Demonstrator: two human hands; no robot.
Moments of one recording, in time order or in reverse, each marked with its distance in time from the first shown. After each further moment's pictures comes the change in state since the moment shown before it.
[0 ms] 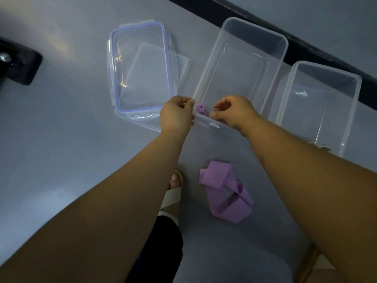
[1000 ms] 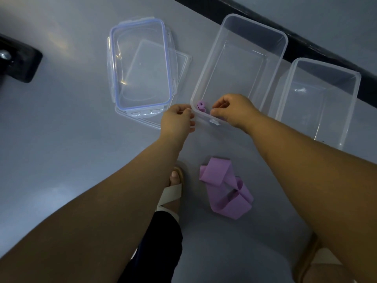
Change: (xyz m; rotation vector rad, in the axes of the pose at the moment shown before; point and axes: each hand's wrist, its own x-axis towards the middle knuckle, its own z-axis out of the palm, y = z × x) left_hand -0.012 -0.013 -0.001 -0.154 -0.082 -0.146; right_hand -0.004 -0.002 -0.003 -0.171 -0.043 -0.065
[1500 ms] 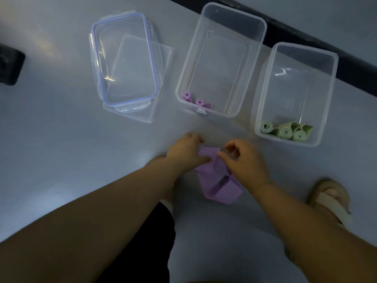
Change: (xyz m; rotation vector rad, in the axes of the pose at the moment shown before) left_hand -0.040 -0.055 0.012 1.085 -0.492 0.291; right_hand -0.120 0.090 0.044 -0.021 0.280 -0.066
